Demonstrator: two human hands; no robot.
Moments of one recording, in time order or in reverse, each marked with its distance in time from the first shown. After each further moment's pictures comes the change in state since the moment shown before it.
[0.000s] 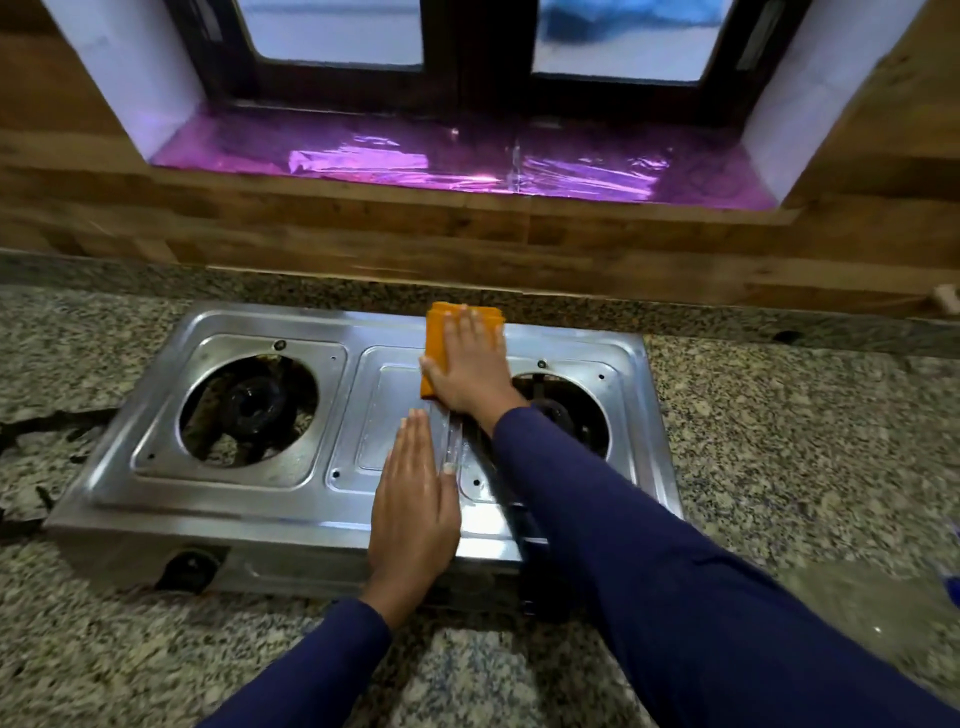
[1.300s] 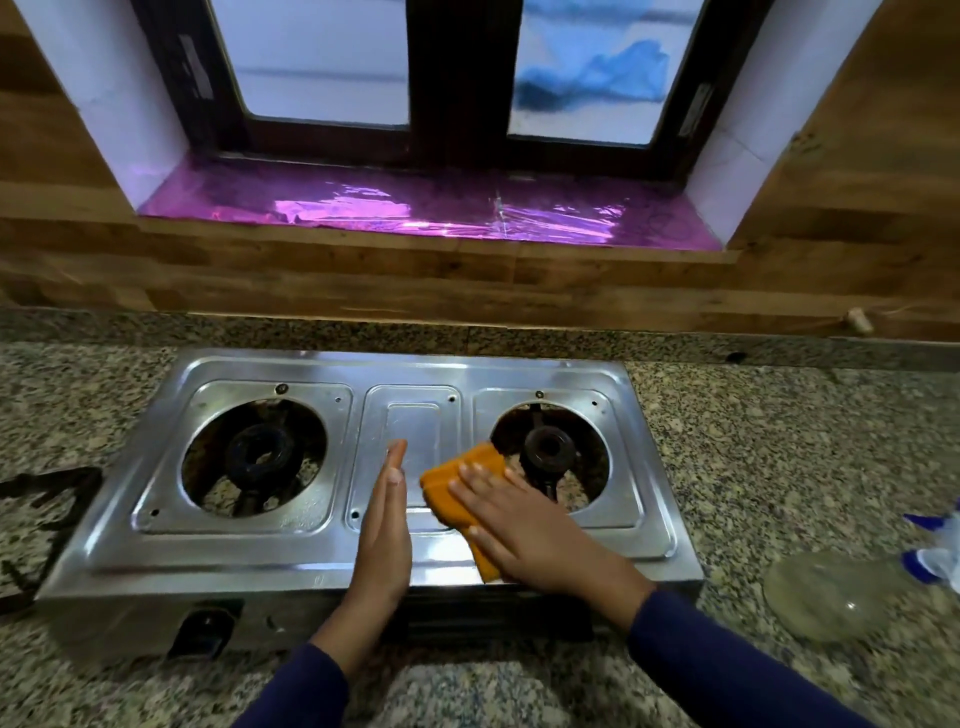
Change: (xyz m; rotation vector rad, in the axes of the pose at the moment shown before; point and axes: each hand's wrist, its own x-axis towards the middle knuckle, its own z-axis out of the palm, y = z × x) left_hand 0.010 -0.033 -0.040 -0.963 -0.122 -0.248; right_hand -0.164 0.016 0.019 -0.015 -0.074 -0.376
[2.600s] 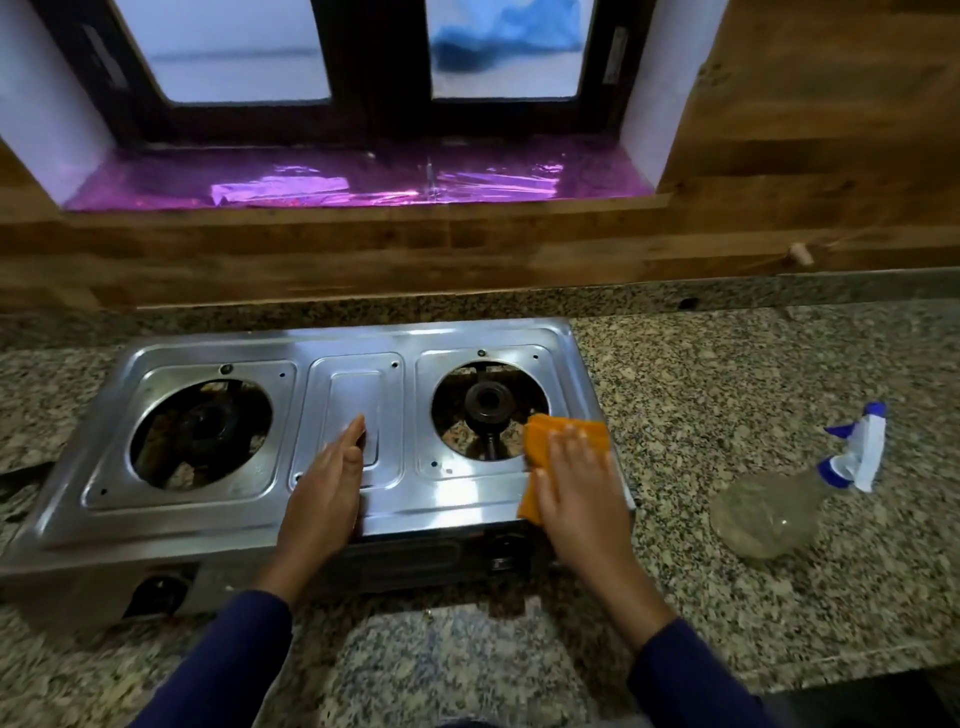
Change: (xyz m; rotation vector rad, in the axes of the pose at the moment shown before) left_hand 0.000 -0.010 -0.016 0.697 -0.073 0.179; right_hand -0.107 0.024 0.008 0.033 0.371 0.702
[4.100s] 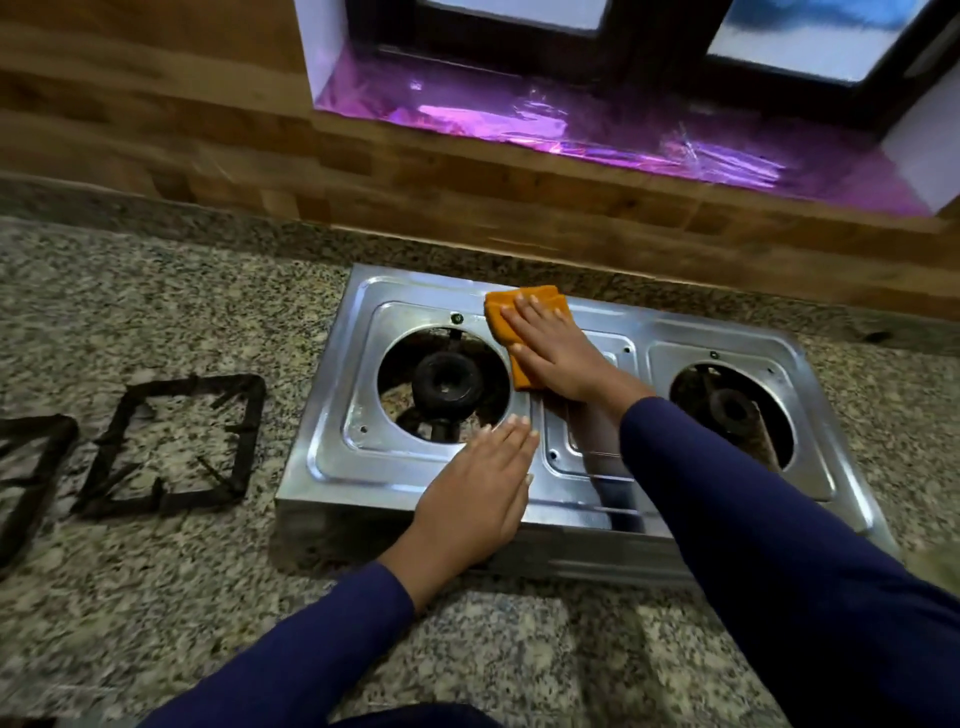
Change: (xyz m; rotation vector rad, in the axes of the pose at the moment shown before) left_hand -0.005 -0.099 -0.102 0.525 -0.121 0.541; right_hand 0.192 -0.266 0.096 -0.053 -0.346 -0.558
